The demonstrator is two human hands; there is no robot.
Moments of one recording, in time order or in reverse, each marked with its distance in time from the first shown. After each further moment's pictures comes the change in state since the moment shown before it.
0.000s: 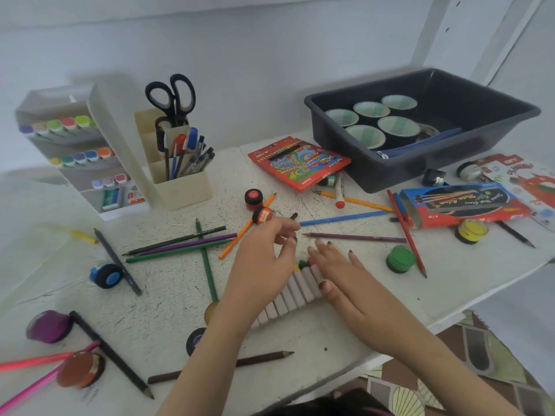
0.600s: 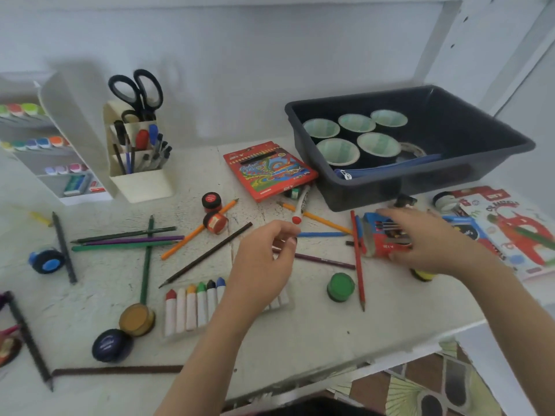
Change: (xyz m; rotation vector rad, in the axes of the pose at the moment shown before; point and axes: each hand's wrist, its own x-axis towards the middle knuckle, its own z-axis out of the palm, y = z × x) left_hand 0.029 0.053 0.086 -0.068 0.130 -0.097; right_hand 0.033 0.148 -0.165 -0.415 -0.157 0.286
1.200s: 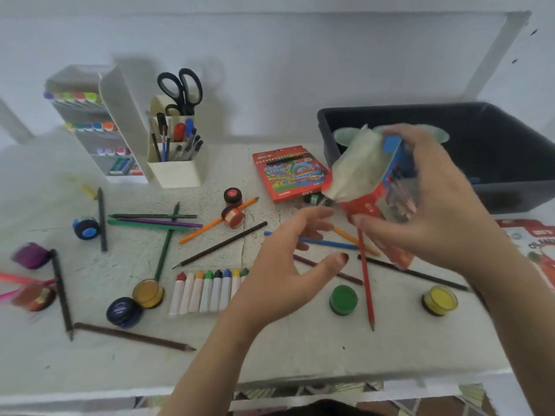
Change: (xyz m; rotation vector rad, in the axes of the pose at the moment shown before) left_hand -0.016 0.040 0.006 -0.093 -0.032 0.155; right_hand -0.019 -0.056 -0.065 0.469 0.530 -0.556
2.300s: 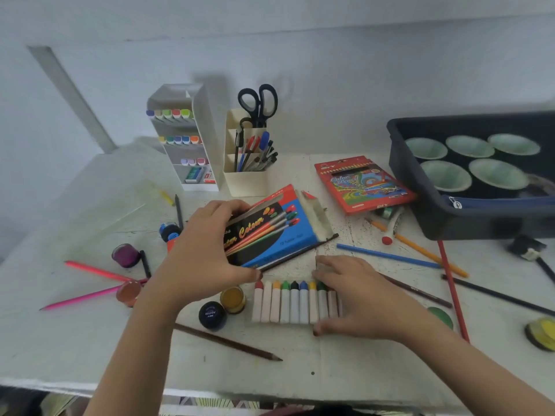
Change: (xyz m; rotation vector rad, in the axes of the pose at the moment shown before) left_hand -0.034 -0.037 -0.190 0.688 -0.021 -0.170; right_hand -0.010 -0.036 0.171 -0.236 -0.719 -0.133
